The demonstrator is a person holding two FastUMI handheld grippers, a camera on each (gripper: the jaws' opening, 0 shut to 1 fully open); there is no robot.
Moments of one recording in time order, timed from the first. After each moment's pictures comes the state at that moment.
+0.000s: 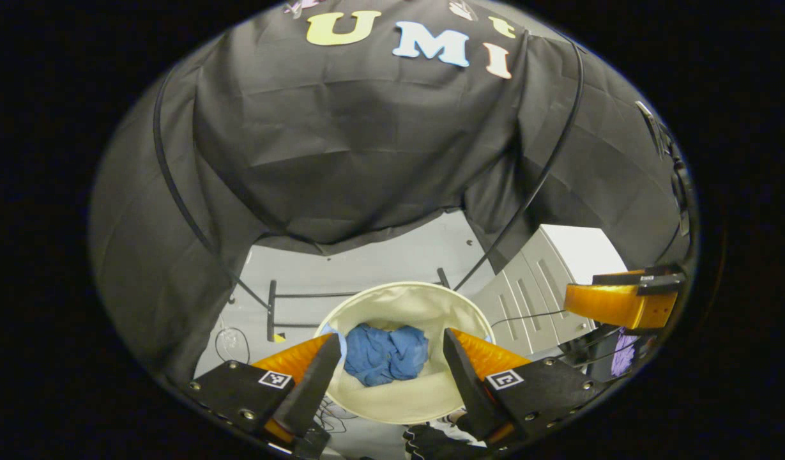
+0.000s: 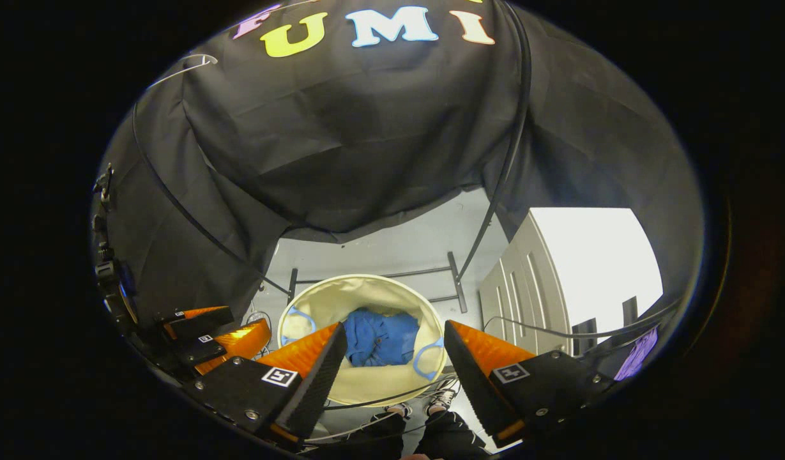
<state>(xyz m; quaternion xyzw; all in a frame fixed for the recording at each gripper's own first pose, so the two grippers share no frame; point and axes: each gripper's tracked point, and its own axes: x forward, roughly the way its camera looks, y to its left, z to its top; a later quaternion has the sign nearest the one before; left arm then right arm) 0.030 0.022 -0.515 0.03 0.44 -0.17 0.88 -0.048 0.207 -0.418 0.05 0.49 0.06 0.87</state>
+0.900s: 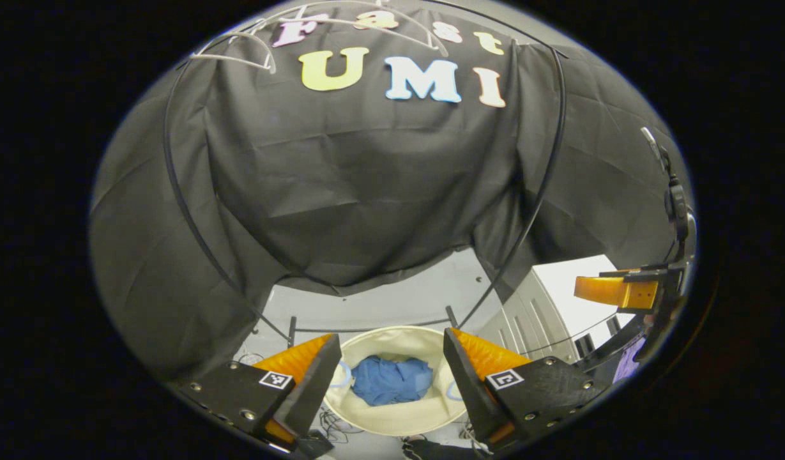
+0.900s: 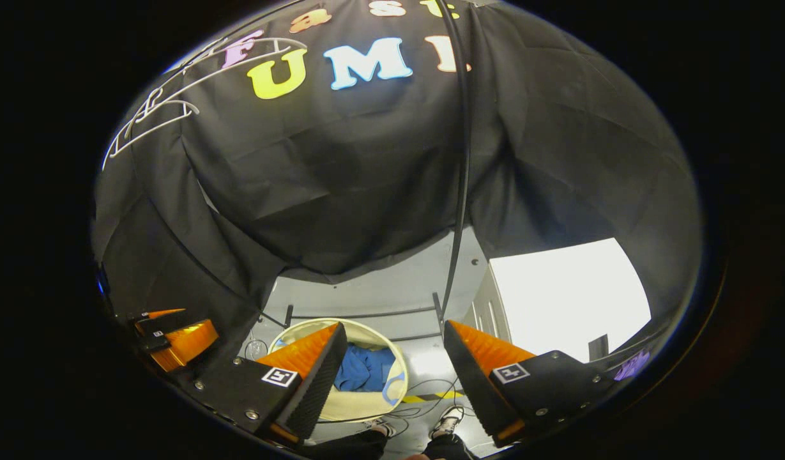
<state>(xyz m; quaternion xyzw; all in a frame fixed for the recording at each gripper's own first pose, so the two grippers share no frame) 0.034 -0.040 -0.373 0.05 0.35 -0.11 0.93 0.001 0.091 -0.351 0.07 0.40 0.07 0.91</state>
